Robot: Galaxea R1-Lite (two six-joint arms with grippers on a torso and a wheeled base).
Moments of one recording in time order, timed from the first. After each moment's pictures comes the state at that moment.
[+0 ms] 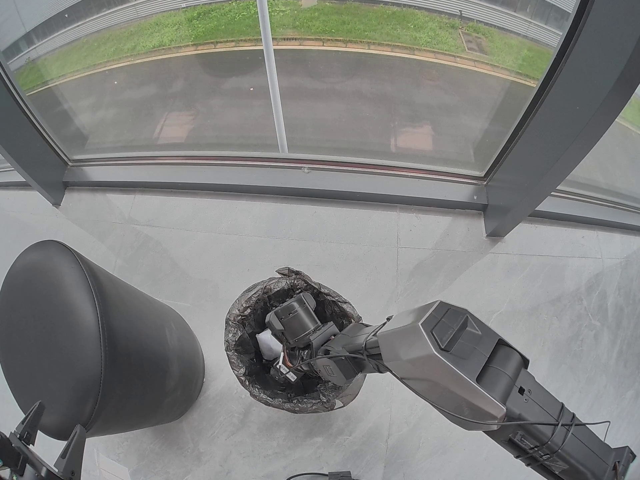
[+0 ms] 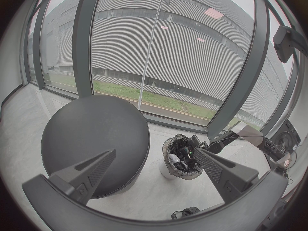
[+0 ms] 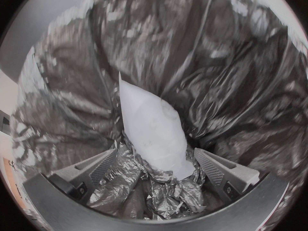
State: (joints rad) left arm -0.16 0.10 -0.02 -0.05 0.03 -0.20; right arm 0.81 2.81 -2.00 0.00 -0.21 -0.21
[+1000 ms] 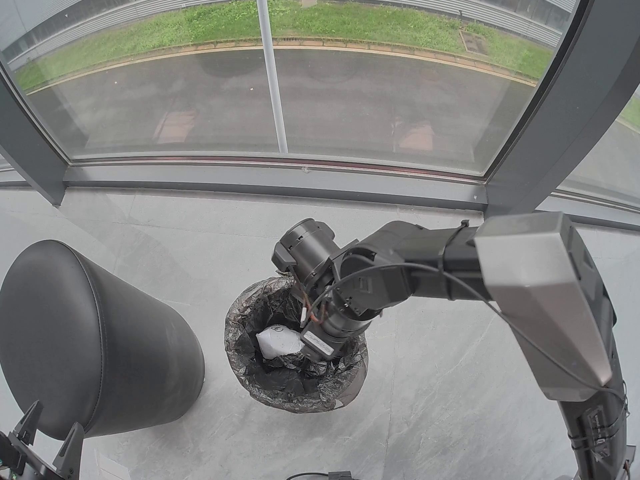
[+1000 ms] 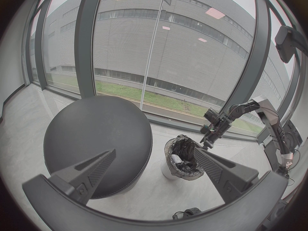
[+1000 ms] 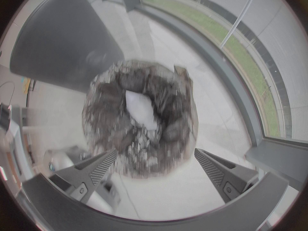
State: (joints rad) left arm -0.16 0.10 -0.02 -0.05 0.05 -0.20; right arm 0.82 2.43 -2.00 0.63 -0.31 -0.20
